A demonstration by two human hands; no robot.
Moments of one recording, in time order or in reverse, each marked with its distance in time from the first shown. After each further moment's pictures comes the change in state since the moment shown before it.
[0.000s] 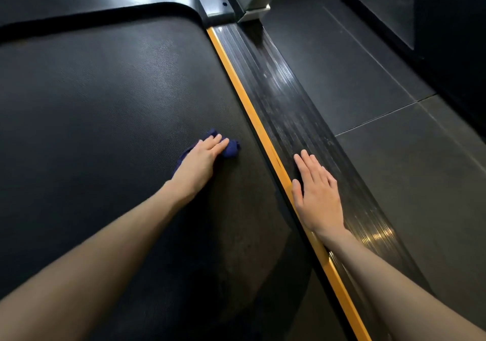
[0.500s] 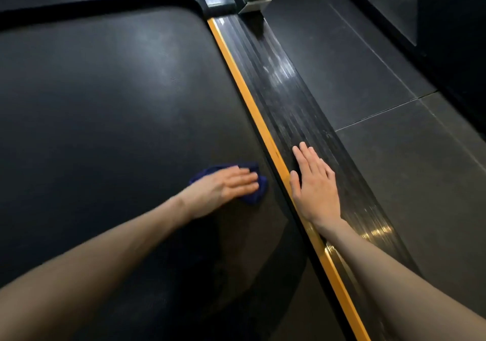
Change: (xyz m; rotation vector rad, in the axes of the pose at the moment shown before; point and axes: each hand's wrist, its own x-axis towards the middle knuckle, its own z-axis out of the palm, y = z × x) left_hand -0.042 0.015 0.019 0.050 -0.178 0.671; right_hand -0.001 0.002 -0.001 0.019 0.015 -0.037
